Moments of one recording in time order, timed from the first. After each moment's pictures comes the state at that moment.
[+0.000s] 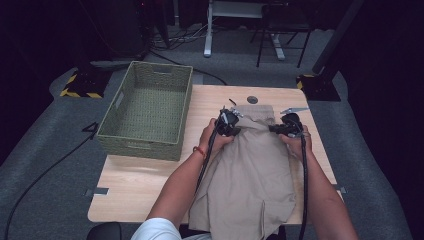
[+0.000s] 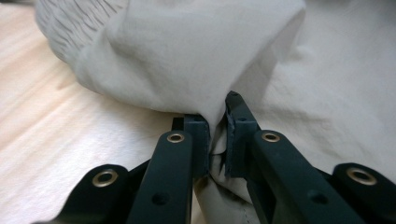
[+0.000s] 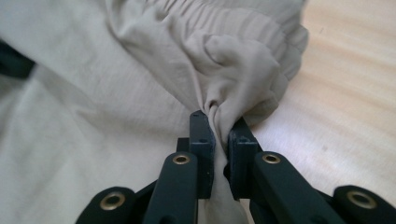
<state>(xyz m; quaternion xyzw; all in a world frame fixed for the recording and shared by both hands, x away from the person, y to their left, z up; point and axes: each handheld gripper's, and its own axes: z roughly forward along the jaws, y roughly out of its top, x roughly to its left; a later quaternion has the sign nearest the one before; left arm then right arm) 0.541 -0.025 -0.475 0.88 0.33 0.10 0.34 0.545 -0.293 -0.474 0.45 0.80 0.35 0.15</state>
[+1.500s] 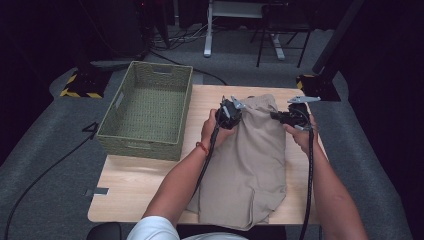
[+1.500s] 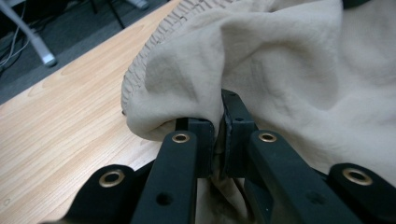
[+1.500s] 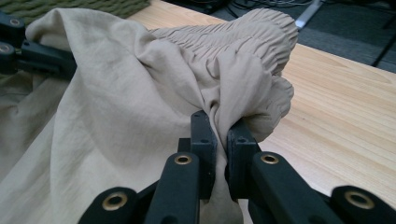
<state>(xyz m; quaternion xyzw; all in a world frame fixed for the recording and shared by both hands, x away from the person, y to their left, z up) 0.535 -0.032 -0.434 0.84 0.34 0.22 0.37 0.537 -0.290 -0.420 0.41 0.79 0.42 0.19</state>
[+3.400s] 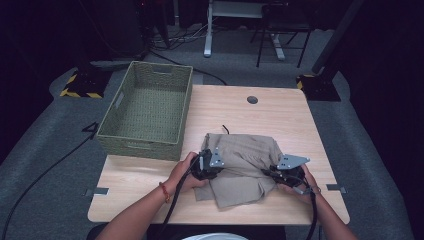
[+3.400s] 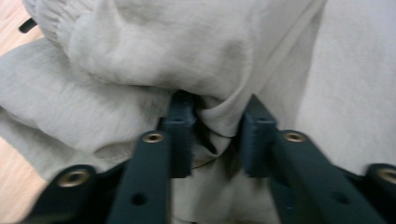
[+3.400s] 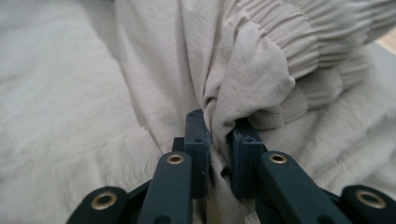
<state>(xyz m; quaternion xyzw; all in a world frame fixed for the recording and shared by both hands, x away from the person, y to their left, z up) 0.399 0.046 -0.490 0.92 0.17 0.16 0.32 0.387 -0.271 -0.500 0.22 0.88 0.39 0.17</state>
